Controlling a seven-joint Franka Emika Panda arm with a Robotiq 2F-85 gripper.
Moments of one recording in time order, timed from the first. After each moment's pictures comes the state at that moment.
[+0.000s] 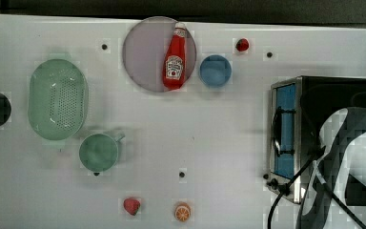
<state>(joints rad) -0.17 0.32 -0.55 -1.82 -0.02 0.48 -0.62</state>
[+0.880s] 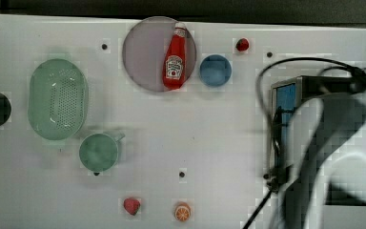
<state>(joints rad) -0.11 0.09 -0.39 -1.77 -0.01 0.18 -0.55</state>
